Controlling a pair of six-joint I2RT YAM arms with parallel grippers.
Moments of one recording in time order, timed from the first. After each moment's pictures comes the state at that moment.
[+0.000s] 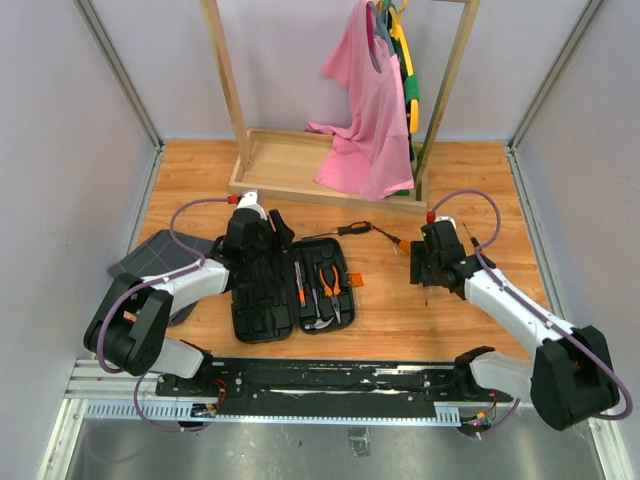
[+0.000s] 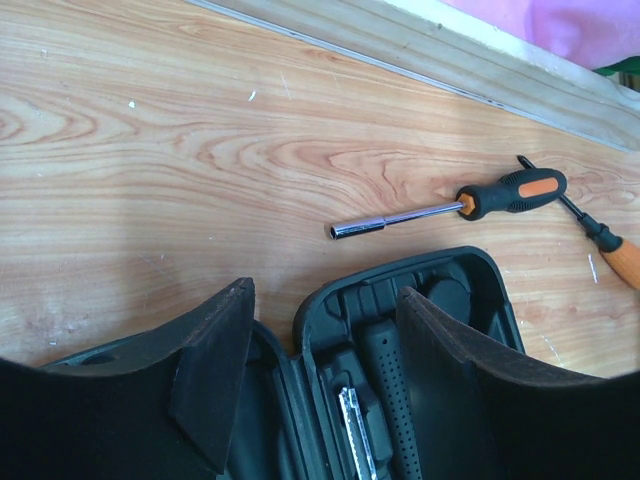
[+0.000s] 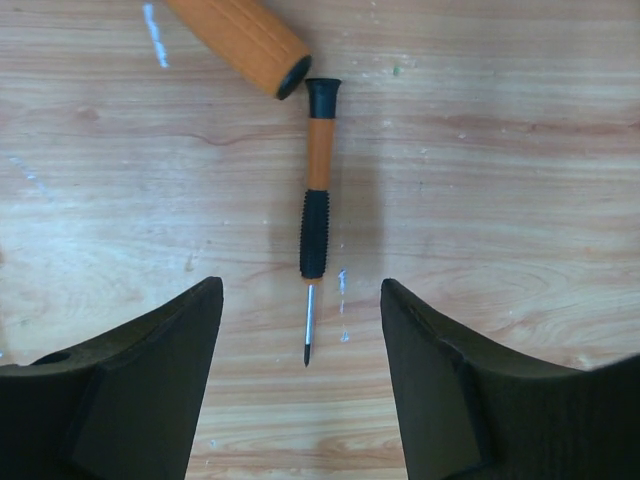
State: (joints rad) left arm -0.44 1.41 0.60 0.33 -0.09 -0.55; right arm 0.41 1.12 0.65 -0.48 0.27 0.31
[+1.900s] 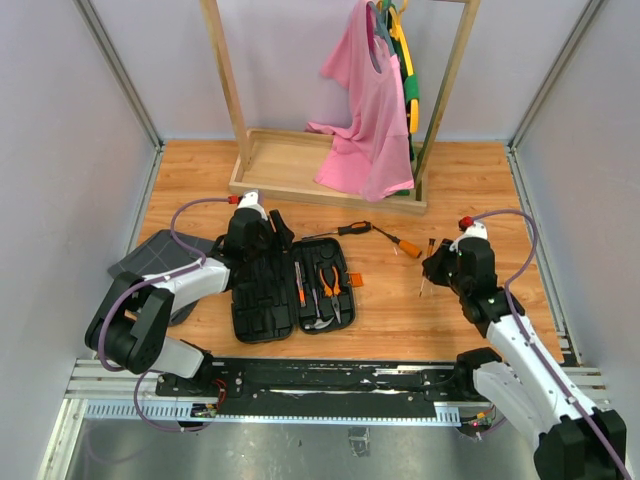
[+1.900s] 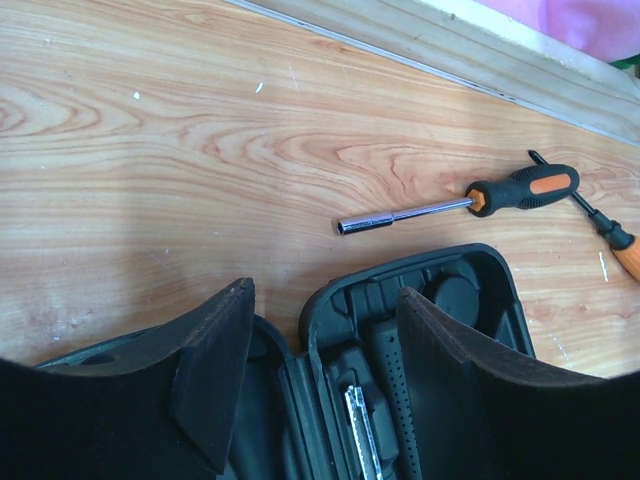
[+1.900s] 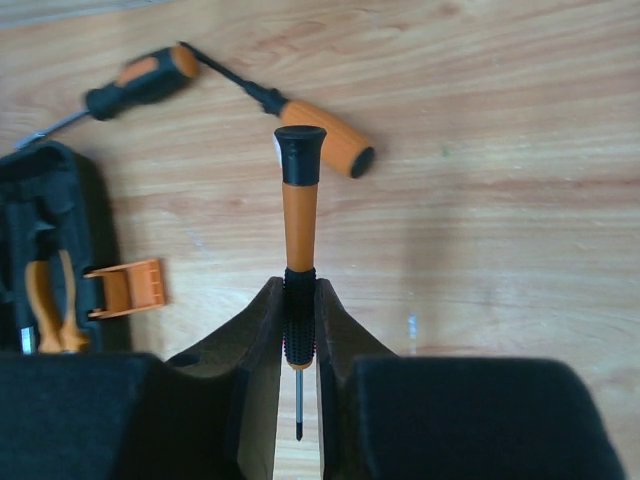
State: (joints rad) left arm -0.44 1.42 0.61 0.32 -0.10 -0.55; right arm 0.25 0.79 0.47 -0.27 0.06 0.41
